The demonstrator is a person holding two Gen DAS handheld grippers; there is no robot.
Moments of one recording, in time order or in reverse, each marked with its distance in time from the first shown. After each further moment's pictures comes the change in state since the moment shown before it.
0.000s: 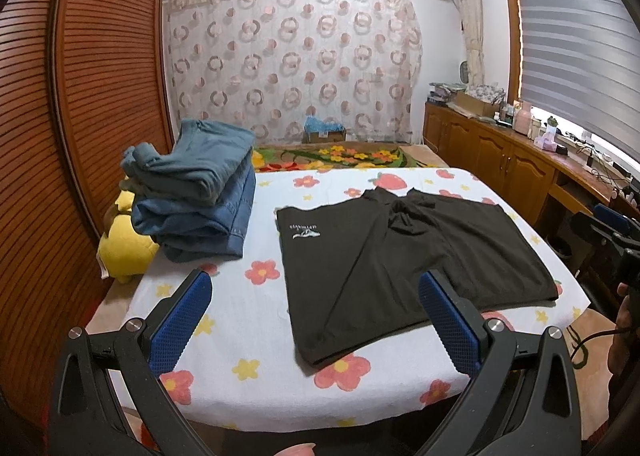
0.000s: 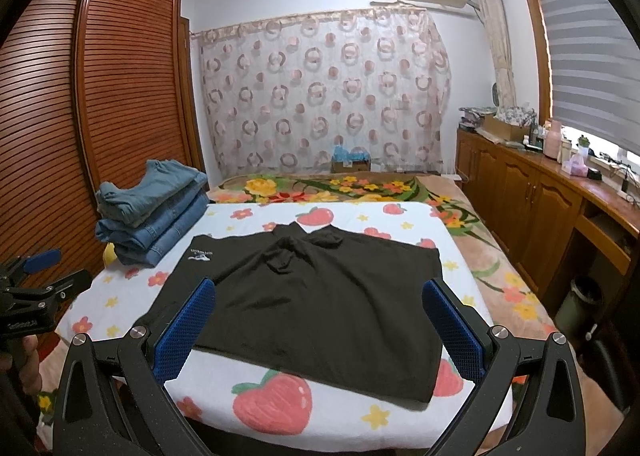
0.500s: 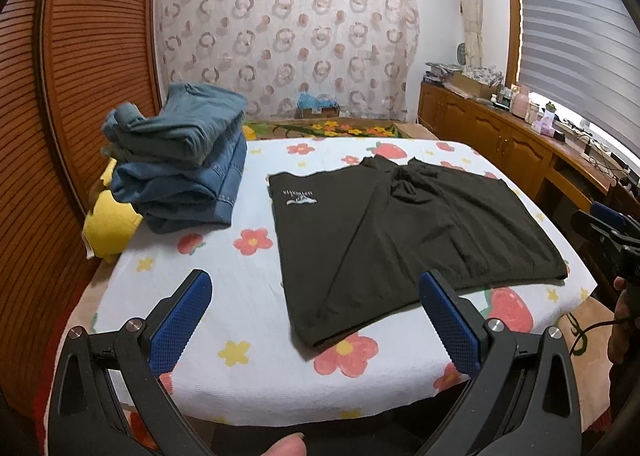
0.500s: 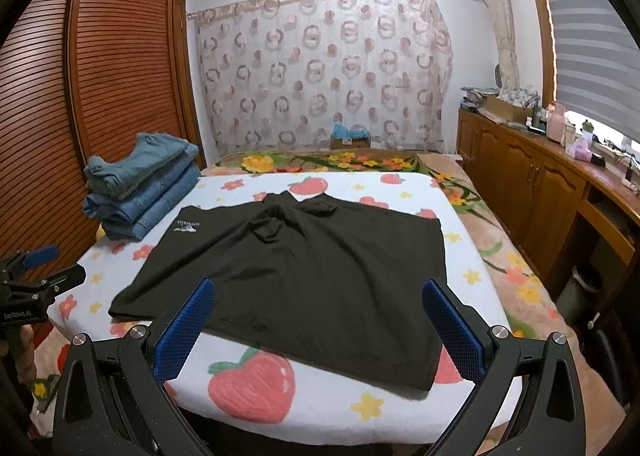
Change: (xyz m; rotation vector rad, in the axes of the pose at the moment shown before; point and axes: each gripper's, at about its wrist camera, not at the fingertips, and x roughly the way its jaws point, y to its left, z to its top) left arm 0.037 0.009 -0.028 -0.009 0.083 -0.041; right arm 0.016 -0.006 0.002 -0.005 0.080 0.003
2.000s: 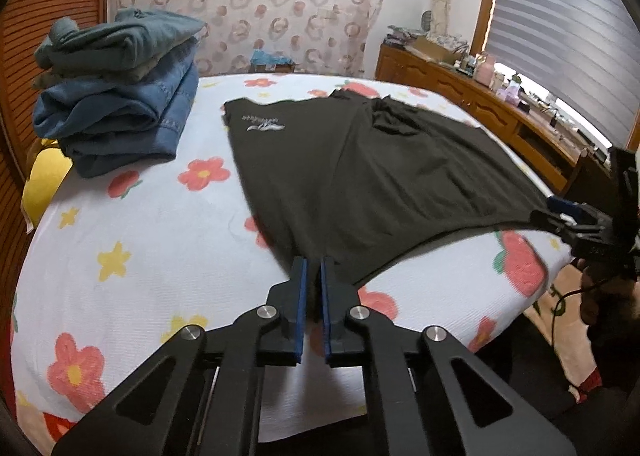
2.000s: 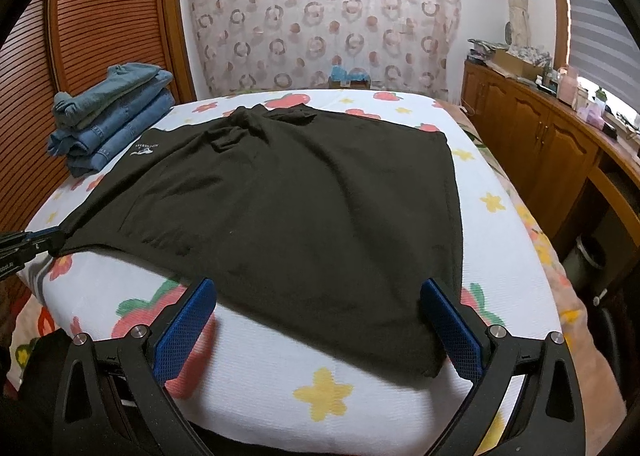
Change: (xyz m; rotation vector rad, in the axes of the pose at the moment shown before) left arm 0.058 0.018 -0.036 0.015 0.144 -0.208; right arm 0.023 -0.024 0.001 -0.012 0.171 0.008
